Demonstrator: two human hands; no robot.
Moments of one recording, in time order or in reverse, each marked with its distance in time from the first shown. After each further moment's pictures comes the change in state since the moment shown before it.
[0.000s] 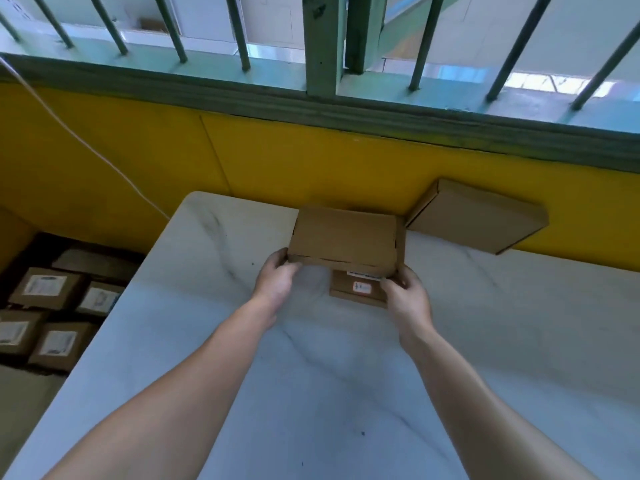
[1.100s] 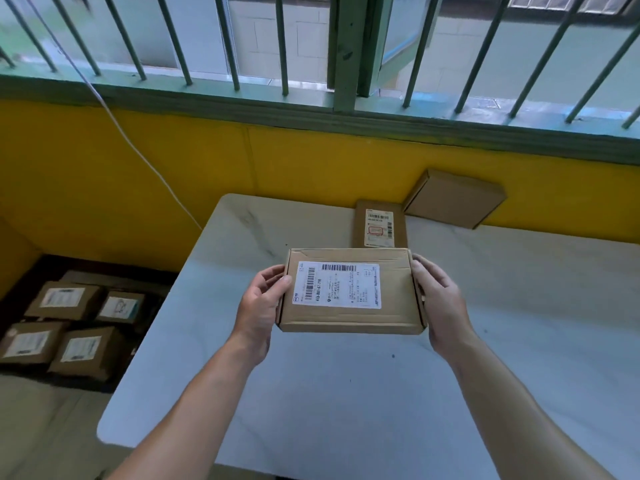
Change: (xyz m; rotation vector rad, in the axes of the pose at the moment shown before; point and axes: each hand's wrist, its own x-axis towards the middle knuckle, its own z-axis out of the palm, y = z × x) left_hand -0.163 -0.033 -0.129 -0.356 -0.115 0.113; right_hand -0.174 -0.002 -0.015 0.353 0.008 -0.101
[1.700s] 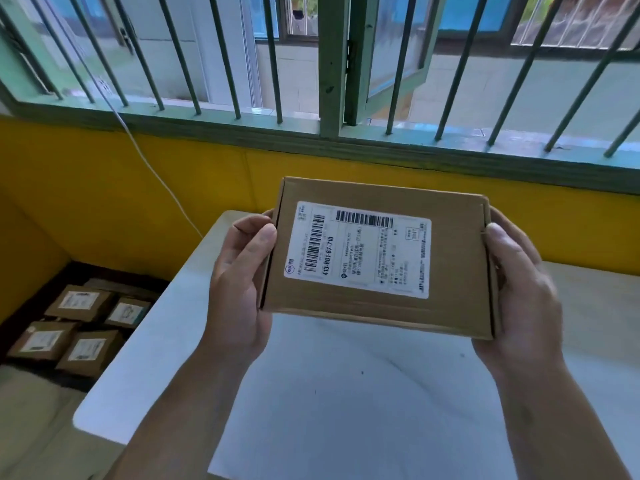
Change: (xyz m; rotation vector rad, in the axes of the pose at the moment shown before) left_hand -0.109 0.077 0.099 -0.256 -0.161 0.438; right_hand -0.061 -0.117 -0.077 0.284 -0.188 -0.340
